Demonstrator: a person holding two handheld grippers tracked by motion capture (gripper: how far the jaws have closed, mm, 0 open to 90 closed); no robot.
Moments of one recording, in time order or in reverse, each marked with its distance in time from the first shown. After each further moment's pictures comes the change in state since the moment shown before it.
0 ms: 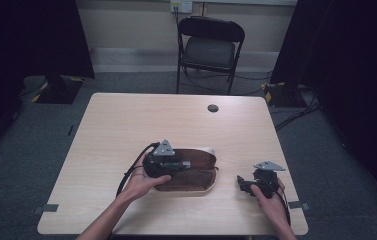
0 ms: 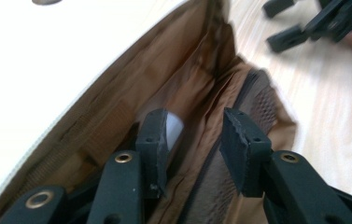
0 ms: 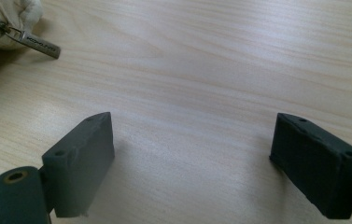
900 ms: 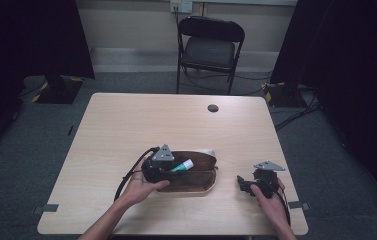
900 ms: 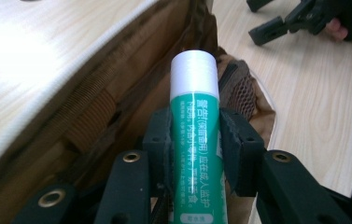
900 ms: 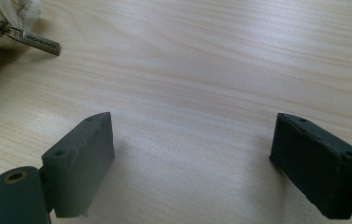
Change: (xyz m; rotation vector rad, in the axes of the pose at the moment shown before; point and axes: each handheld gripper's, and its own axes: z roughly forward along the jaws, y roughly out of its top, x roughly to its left) left arm -0.012 -0.006 -0.003 0.026 -0.017 0.015; right arm 0.000 0.000 0.000 0.000 0.000 0.000
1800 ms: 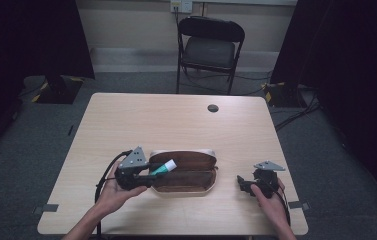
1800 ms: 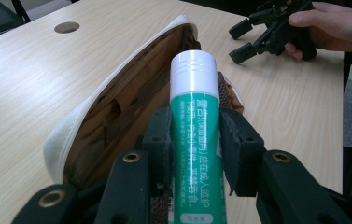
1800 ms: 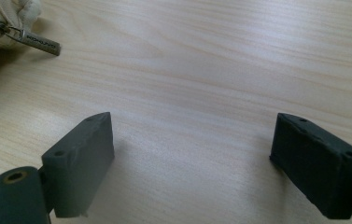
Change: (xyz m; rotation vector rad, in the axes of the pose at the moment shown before) left arm -0.007 -0.015 -0.076 -0.126 0.008 0.008; right arm 0.000 0.000 0.000 0.000 0.000 0.000
